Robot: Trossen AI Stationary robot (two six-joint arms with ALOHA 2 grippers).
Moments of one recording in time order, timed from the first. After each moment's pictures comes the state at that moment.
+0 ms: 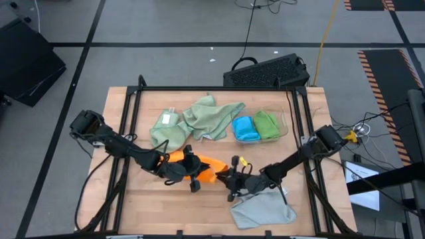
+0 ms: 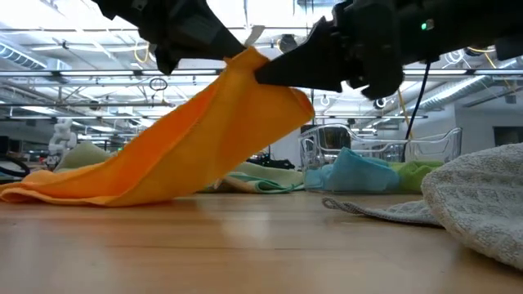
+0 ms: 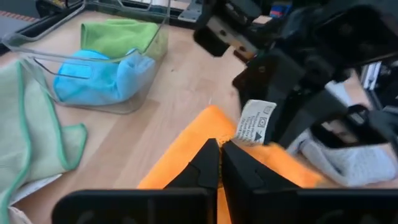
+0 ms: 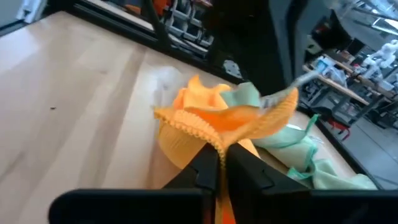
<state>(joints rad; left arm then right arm) -0.43 1.56 0.87 0.18 -0.55 -0.40 0.52 1.89 0.82 0.79 0.69 -0.26</state>
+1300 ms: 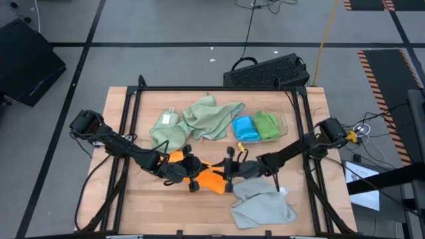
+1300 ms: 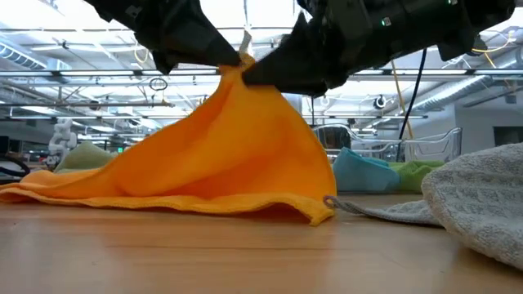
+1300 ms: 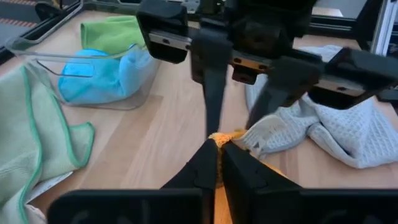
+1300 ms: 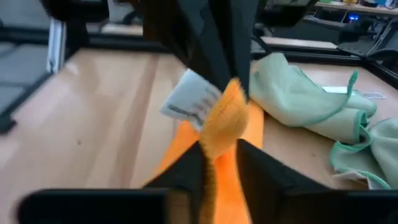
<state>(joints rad) -0.44 1.56 0.87 0.13 -0.54 -0.36 0.37 1.80 0.81 0.65 0.41 0.07</state>
